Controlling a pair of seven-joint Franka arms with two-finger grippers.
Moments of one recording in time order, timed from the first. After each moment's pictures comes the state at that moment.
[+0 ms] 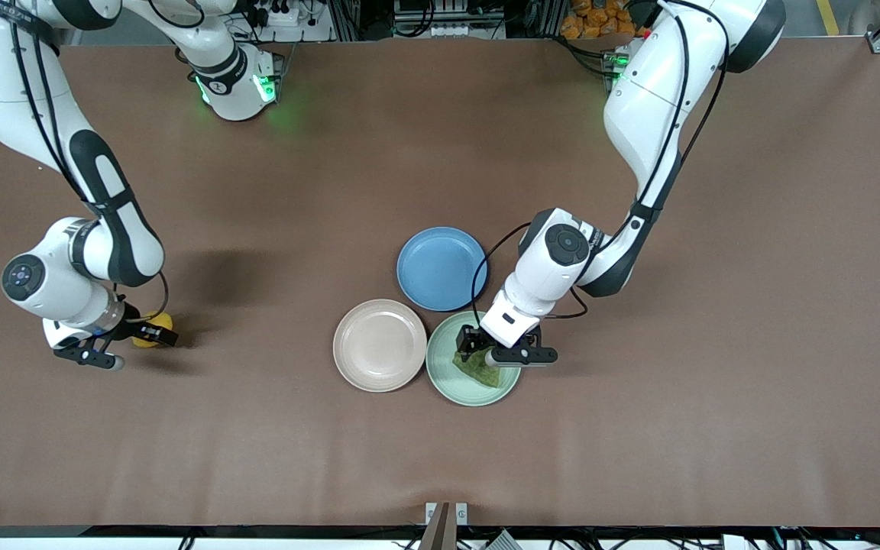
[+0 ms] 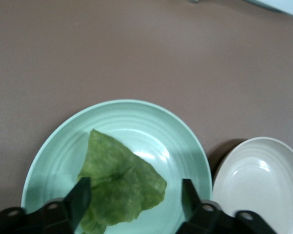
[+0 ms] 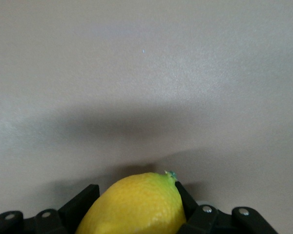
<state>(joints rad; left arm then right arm) -0.46 0.84 -0.15 -1.49 -0.04 2.79 -0.59 -0.11 0.61 -0.06 -1.89 0.09 2.56 0.02</state>
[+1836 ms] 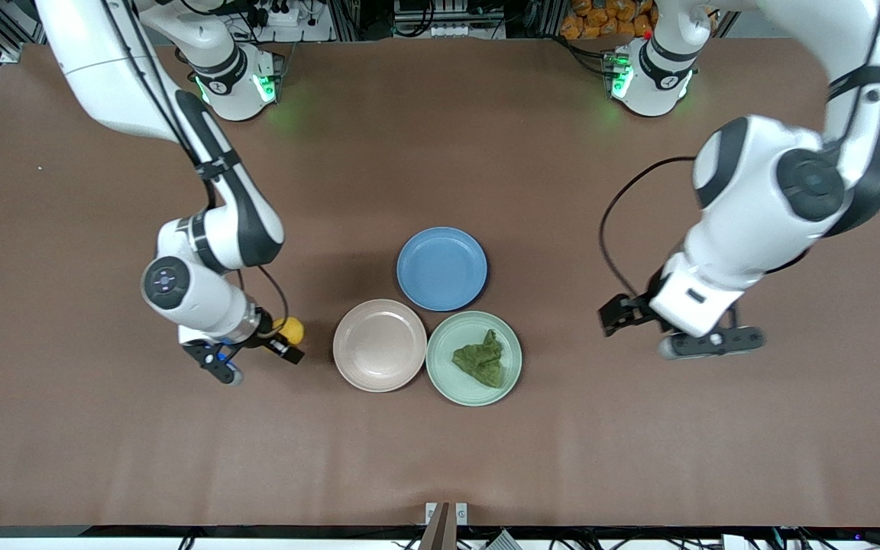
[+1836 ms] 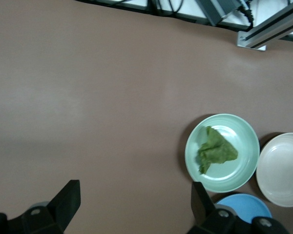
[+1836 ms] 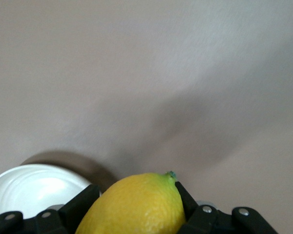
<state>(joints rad) -0.20 0.38 -0.13 -1.46 -0.04 2.02 -0.42 0.23 0.60 0.07 -1.68 0.09 2.36 0.84</state>
